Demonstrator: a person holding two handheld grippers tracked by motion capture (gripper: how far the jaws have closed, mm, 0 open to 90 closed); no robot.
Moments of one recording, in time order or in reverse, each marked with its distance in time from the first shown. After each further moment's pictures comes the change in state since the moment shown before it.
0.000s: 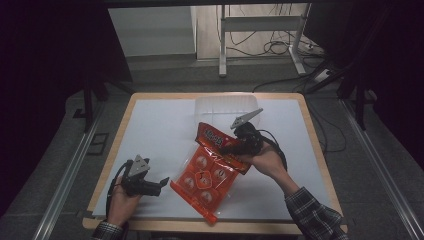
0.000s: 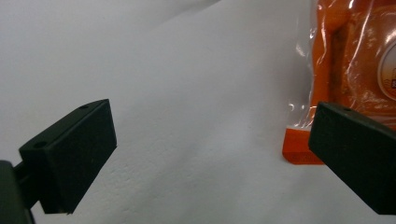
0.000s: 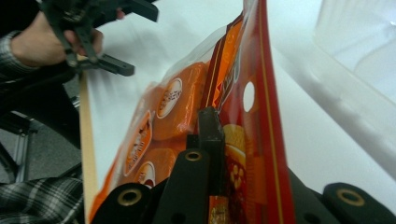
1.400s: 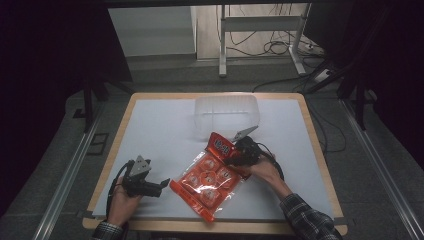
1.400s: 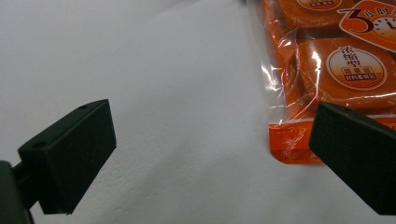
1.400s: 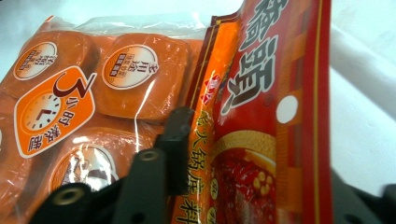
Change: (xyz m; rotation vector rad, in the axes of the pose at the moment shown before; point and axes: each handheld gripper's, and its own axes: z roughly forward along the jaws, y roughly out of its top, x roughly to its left) left arm -0.001 -0.001 0.003 0.021 -0.024 0.000; right arm -0.052 -0.065 0.061 0.081 -0.126 0.017
